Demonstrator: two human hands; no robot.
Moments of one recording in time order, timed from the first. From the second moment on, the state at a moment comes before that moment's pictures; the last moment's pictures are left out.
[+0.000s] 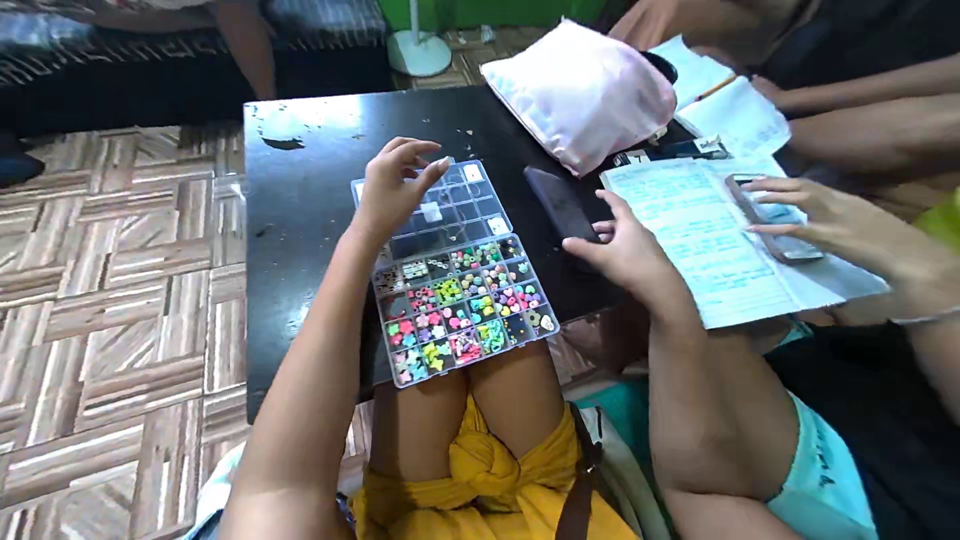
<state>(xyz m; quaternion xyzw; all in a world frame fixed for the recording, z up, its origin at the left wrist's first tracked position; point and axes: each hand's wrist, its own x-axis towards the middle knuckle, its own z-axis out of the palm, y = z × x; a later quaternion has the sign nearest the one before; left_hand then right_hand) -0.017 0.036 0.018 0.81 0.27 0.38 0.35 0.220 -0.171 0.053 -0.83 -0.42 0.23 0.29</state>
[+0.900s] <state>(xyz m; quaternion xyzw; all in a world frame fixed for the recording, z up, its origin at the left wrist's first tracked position) -0.017 0.032 0.026 0.49 0.21 0.35 0.77 0.177 -0.008 0.044 -0.42 -0.52 0.56 0.48</state>
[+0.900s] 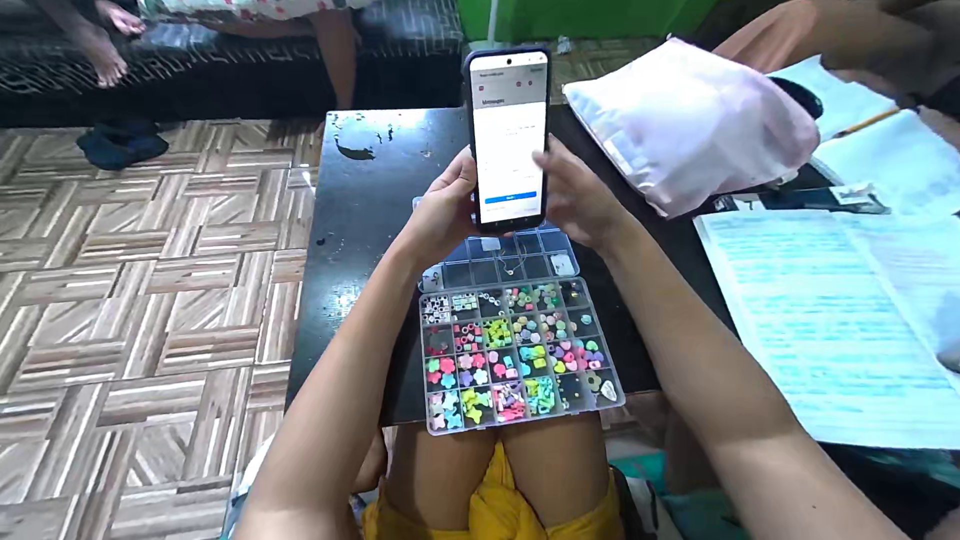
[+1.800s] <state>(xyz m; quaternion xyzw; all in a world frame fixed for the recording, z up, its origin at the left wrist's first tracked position) -0.015 0.015 0.037 0.48 0.18 0.30 0.80 0.170 -0.023 0.054 -0.43 -0.53 0.49 0.54</state>
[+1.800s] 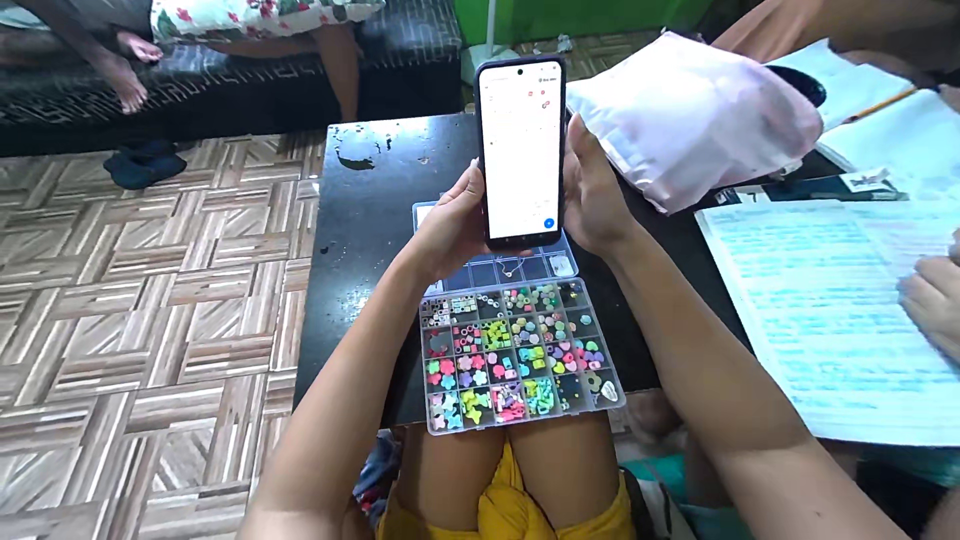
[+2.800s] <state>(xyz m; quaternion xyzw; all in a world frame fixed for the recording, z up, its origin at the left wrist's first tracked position) -0.018 0.019 0.036 0.47 0.16 0.35 0.80 0.181 -0.023 0.057 -0.35 -0.58 0.56 0.48</state>
